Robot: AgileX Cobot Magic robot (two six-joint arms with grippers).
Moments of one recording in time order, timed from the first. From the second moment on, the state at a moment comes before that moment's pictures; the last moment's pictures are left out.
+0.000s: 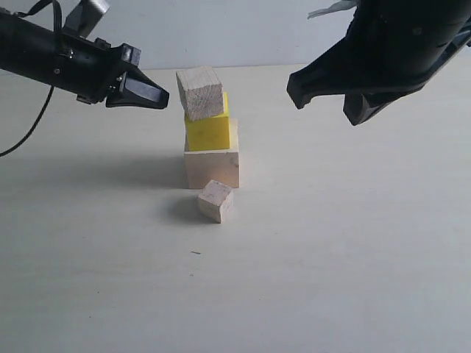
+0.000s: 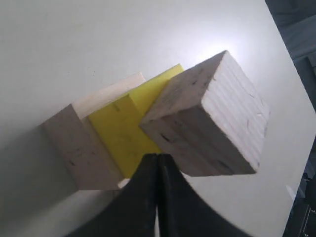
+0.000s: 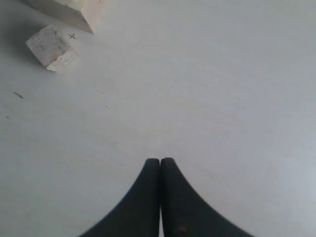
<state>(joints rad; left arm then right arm) -0.16 1.92 -1.28 -1.16 0.98 0.96 0.66 1.47 -1.32 -0.17 1.23 0.31</state>
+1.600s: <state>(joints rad) -0.19 1.99 -1.31 -1.31 0.89 1.04 0.66 1.47 -1.32 -0.15 1.23 0.31</state>
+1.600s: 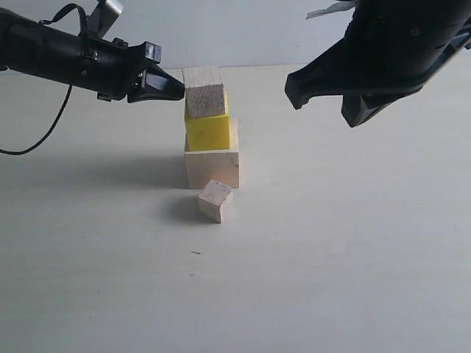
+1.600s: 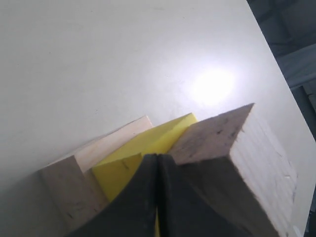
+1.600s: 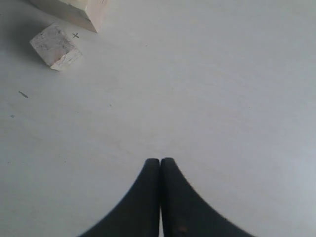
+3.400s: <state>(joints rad) -0.17 2.00 -1.35 -1.19 0.88 0.97 0.66 1.47 -1.25 -0.15 1.19 0.33</state>
